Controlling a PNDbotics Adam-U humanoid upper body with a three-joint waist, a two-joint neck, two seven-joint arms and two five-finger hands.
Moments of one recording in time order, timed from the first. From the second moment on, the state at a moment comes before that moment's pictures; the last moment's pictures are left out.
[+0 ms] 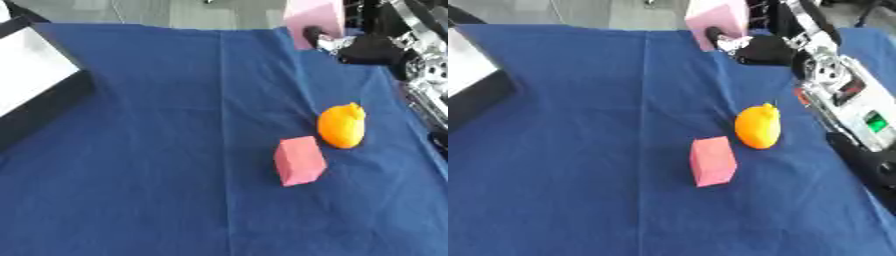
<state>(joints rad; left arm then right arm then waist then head) -0.54 0.70 -0.10 -1.98 0.18 0.12 0.30 -0.40 -0.71 0.20 -1.99 -0.31 0.37 -0.35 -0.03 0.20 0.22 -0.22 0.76</state>
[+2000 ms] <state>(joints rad) -0.93 0.73 -0.53 -1.99 -0.28 0.52 -0.50 -0.55 -0.56 0.52 -1.99 -0.11 0.35 -0.34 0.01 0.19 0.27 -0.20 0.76</state>
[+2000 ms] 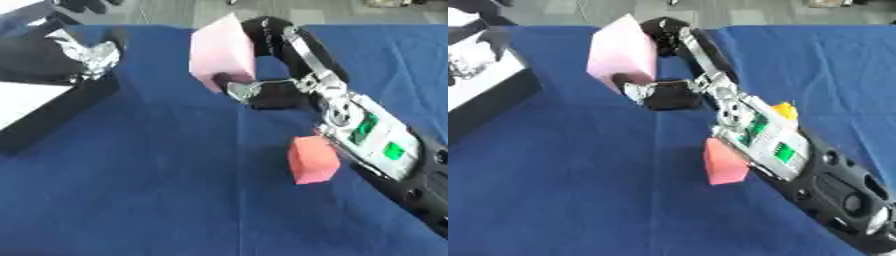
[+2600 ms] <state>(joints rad) -0.95 0.65 -0.58 -1.99 -0.38 0.53 -0.53 -0.57 -0.55 0.56 -1.99 -0.04 0.31 -0.28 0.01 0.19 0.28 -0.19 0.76</state>
